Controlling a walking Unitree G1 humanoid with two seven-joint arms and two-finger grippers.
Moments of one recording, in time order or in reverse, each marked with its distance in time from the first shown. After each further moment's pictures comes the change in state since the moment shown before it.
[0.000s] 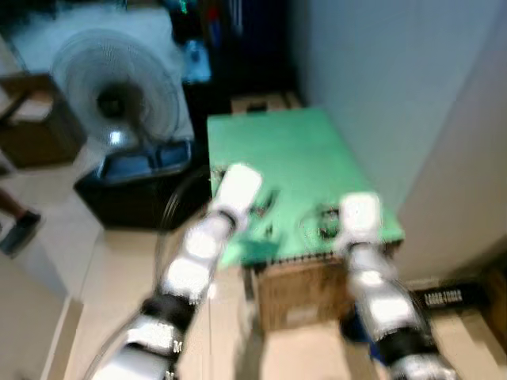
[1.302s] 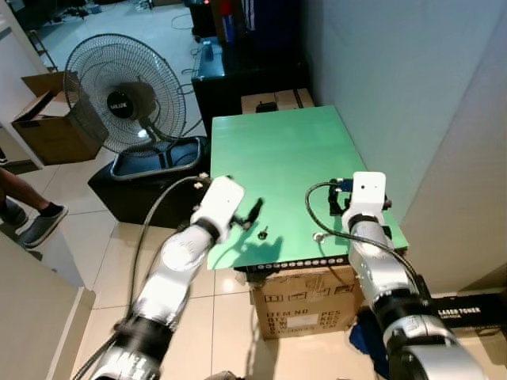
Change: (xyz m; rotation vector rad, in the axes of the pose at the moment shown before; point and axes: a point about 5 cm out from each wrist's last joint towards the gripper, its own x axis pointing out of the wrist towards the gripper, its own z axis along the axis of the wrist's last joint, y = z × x) left arm -0.040 0.015 -0.004 0.064 0.006 -0.024; right arm 0.032 -0.027 0.020 0.022 0.004 -0.180
